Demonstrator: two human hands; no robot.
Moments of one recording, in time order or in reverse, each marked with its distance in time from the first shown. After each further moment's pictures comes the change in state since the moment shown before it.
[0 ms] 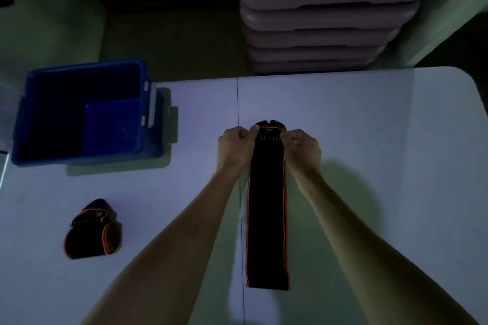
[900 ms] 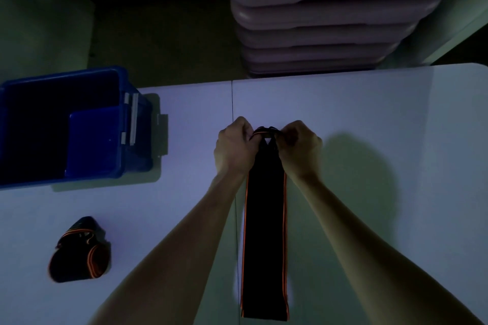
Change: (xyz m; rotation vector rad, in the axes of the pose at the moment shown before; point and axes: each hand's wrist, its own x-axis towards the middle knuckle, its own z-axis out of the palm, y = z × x) left_hand 0.024 0.015 0.014 0.189 0.085 0.175; right_hand 0.050 0.010 0.016 -0.149 0.071 -0.369
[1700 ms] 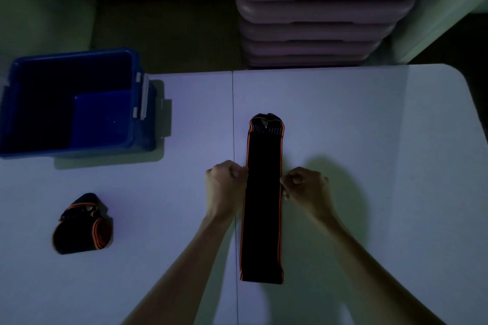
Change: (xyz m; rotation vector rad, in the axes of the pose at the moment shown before) left_hand -0.103 -0.064 -0.004 -0.230 0.015 -0.107; right_hand -0.107 0.025 -0.055 -0.083 -0.260 0.141
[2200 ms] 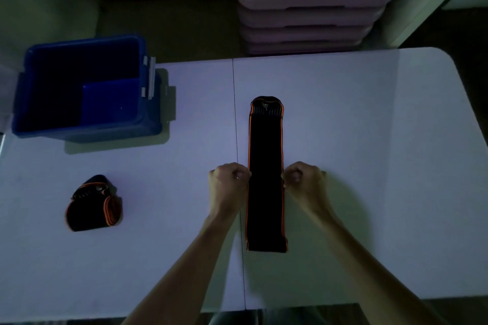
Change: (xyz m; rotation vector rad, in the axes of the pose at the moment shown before) left_hand -0.049 -0.020 -0.013 0.009 -0.060 0.071; right_hand -0.045 0.014 0.010 -0.021 0.096 -0.140
